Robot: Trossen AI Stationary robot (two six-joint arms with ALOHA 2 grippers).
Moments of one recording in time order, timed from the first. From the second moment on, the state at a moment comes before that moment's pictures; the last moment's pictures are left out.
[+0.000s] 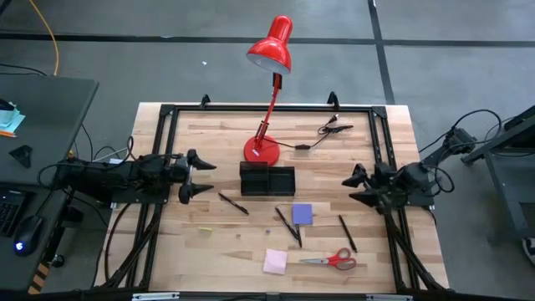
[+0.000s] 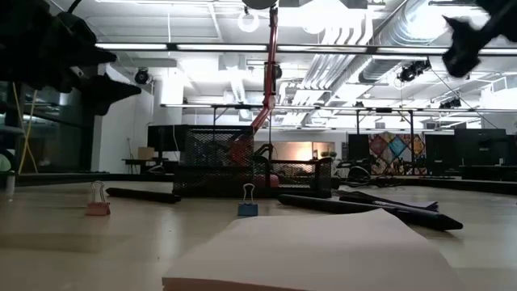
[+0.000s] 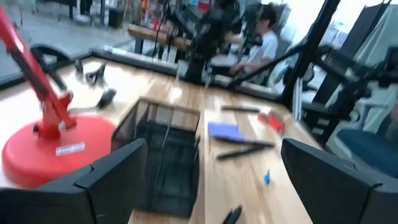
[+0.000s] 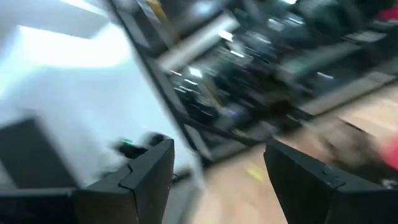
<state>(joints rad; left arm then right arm) 0.09 0.16 0.01 0.07 -0.02 -0.25 0.58 0.25 0.01 0.48 0.46 0.41</state>
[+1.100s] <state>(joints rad) 0.09 0.16 0.01 0.05 -0.02 -0.24 0.59 1.23 0.81 -0.74 0.52 1.38</state>
